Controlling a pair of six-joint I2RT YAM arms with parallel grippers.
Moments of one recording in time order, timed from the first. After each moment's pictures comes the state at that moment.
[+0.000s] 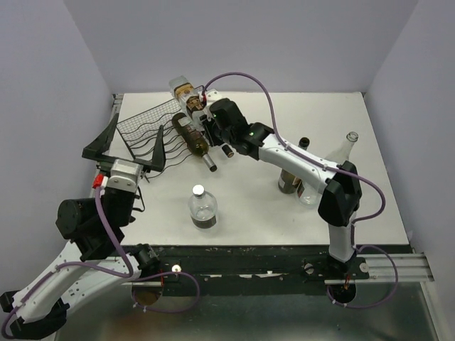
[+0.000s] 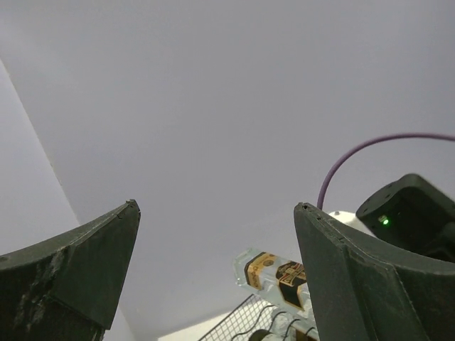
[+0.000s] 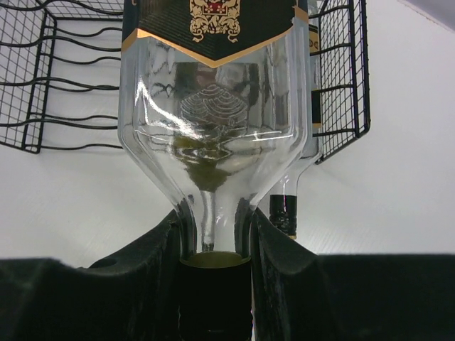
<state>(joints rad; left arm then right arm) -0.88 0.53 0.90 0.33 -0.39 0.72 0.87 1.92 1.81 -0.40 0.24 0.10</state>
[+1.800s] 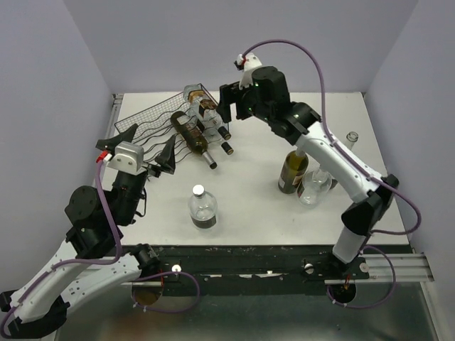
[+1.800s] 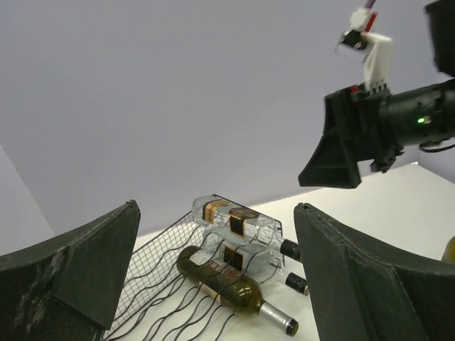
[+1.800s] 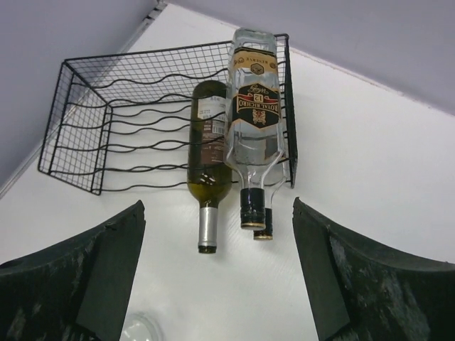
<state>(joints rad) -0.88 0.53 0.95 0.01 -0.52 0.35 0.74 1.82 1.96 -0.49 0.11 0.15</state>
